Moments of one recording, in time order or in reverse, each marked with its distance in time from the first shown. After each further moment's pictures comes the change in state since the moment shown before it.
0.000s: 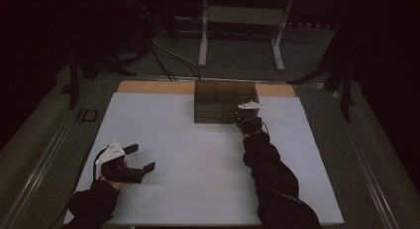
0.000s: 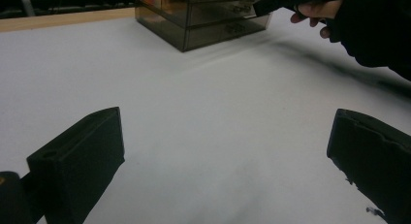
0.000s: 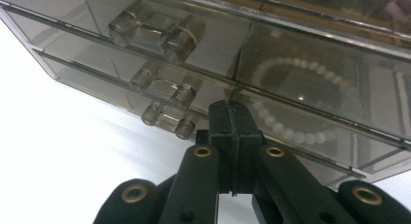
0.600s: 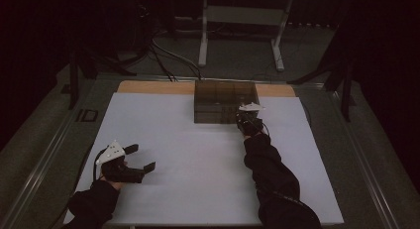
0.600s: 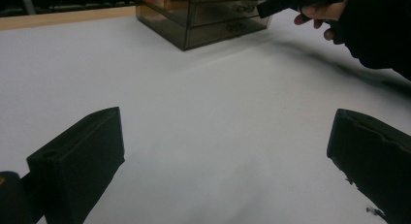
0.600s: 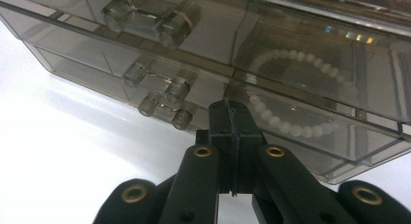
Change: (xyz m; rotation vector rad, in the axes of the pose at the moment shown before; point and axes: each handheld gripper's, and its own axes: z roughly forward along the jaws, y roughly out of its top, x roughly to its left) left arm 0.001 0.000 0.000 0.003 0.003 -0.004; right arm -0.001 -0.006 -0.002 0.004 -0.010 0.002
